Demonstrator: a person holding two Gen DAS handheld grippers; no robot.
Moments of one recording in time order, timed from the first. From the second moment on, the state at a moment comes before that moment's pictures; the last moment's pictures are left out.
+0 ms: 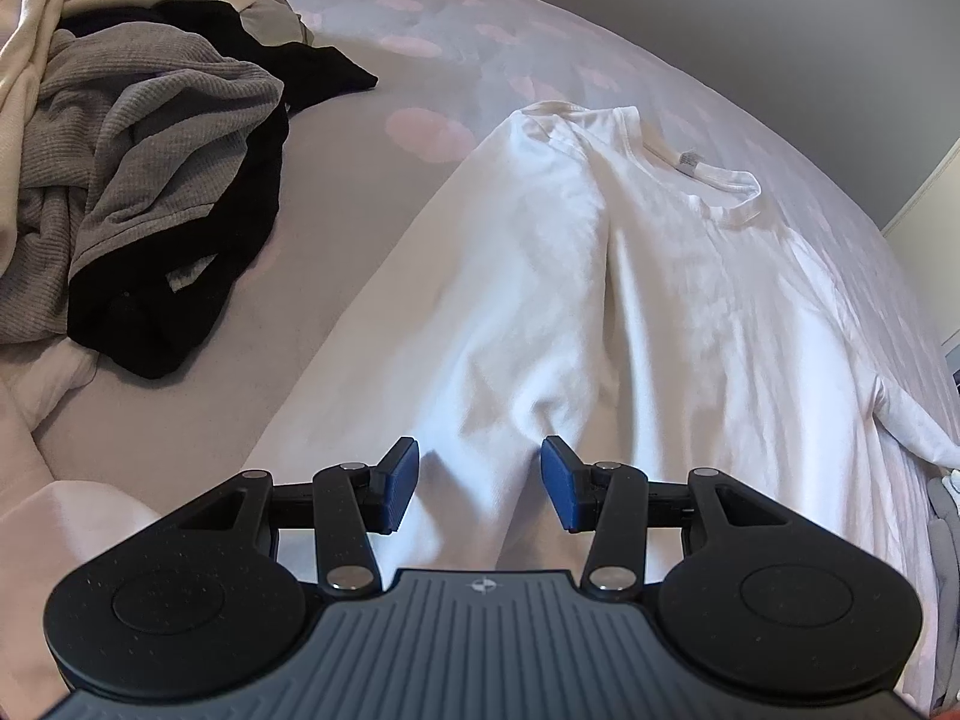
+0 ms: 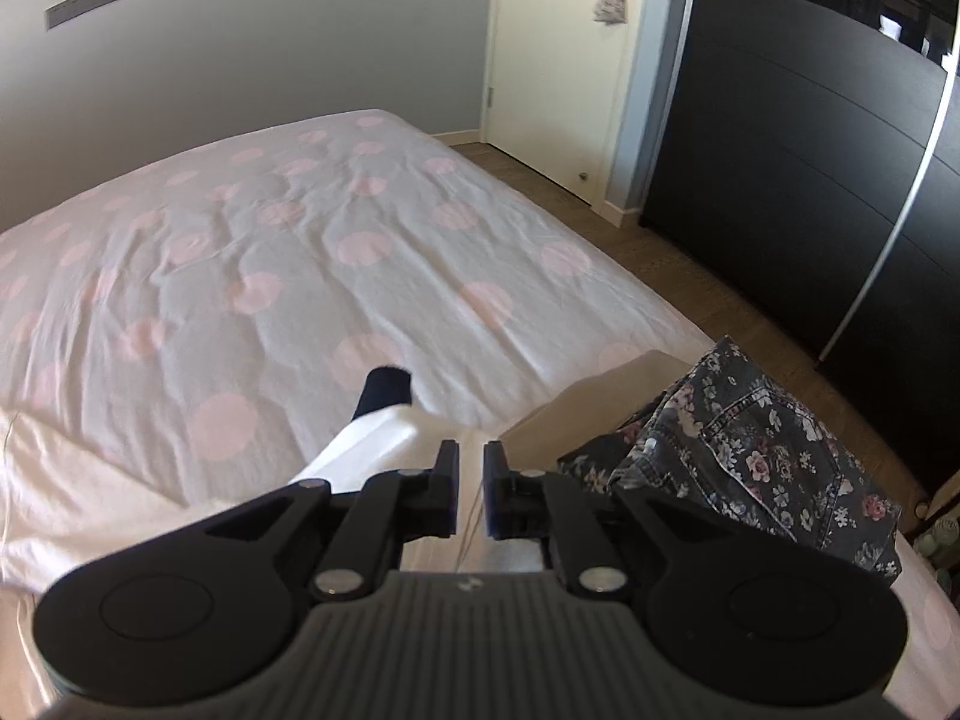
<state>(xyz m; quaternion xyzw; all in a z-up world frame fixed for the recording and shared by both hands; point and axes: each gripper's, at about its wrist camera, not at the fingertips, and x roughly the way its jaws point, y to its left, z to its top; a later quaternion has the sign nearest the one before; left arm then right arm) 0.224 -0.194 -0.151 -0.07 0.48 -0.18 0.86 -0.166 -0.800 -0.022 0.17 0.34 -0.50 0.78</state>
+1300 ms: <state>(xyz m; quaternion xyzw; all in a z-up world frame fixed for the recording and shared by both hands) 0.221 -0.188 -0.146 -0.08 0.48 -0.19 0.86 -0.180 -0.722 -0.043 0.00 0.43 -0.46 0.77</state>
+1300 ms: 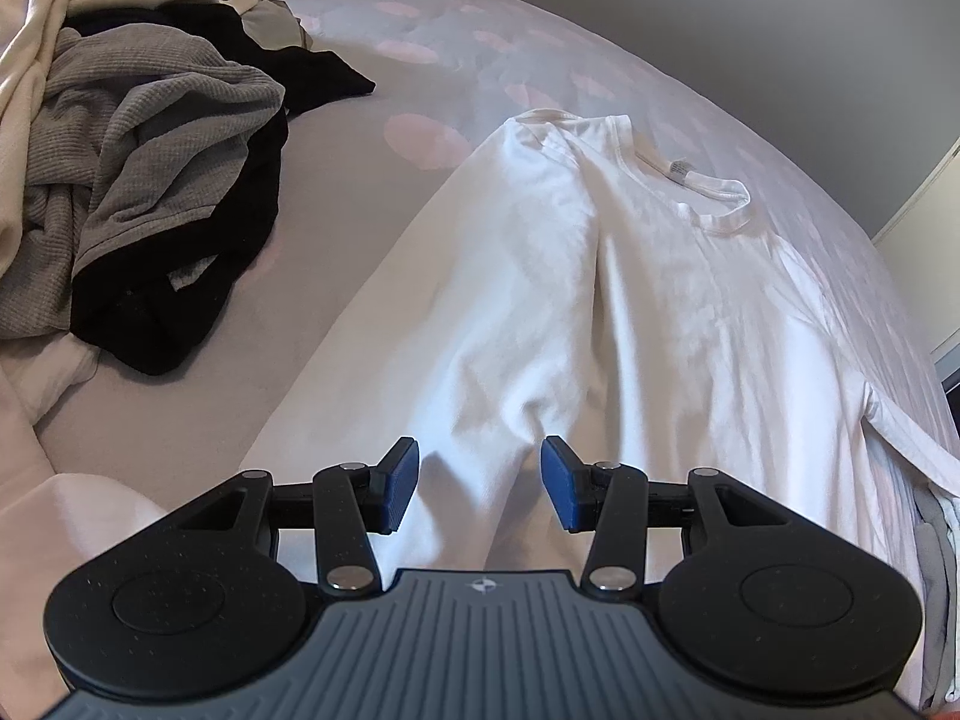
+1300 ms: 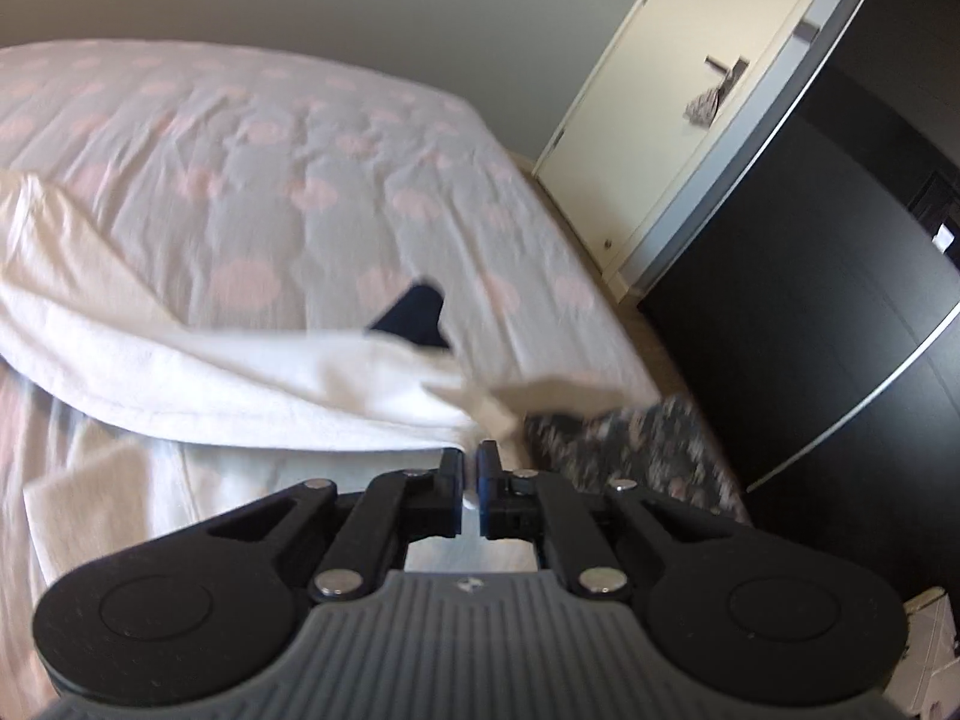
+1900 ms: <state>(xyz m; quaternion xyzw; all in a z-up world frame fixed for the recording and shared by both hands) 0.216 -0.152 -0.113 -0.14 0.48 -0.17 0.85 -0.153 -0.594 -0.047 0.11 0.26 -0.34 0.90</state>
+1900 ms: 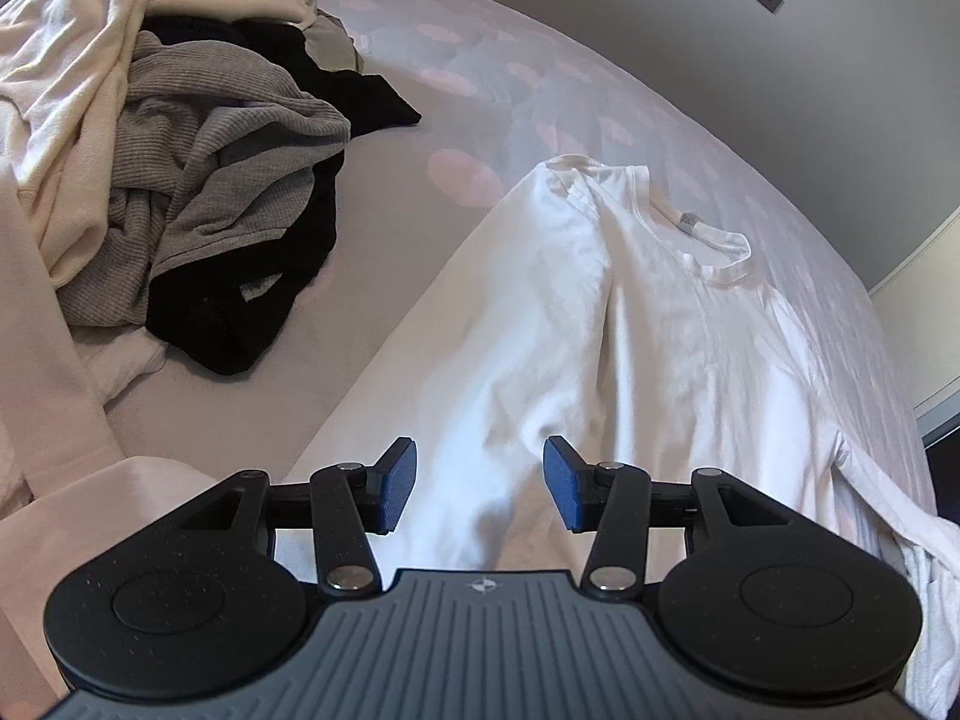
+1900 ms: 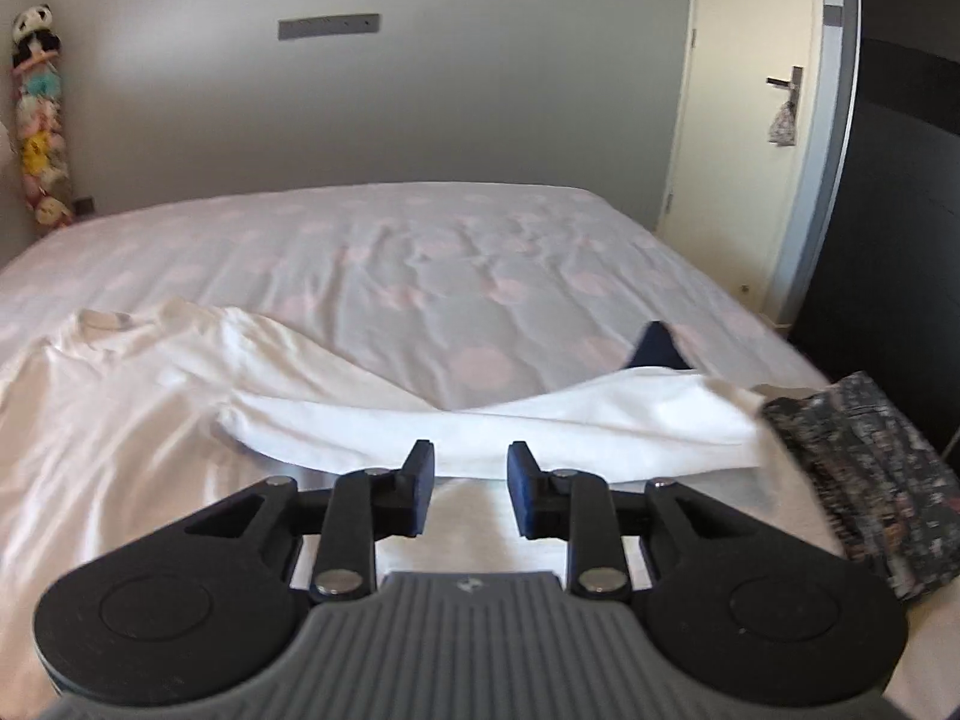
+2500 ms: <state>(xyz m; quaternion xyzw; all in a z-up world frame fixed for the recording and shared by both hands) 0.222 -0.090 -0.084 0.02 0.54 -0.12 0.83 -0.096 -0.556 -0.129 0.29 0.23 -0.28 0.89</state>
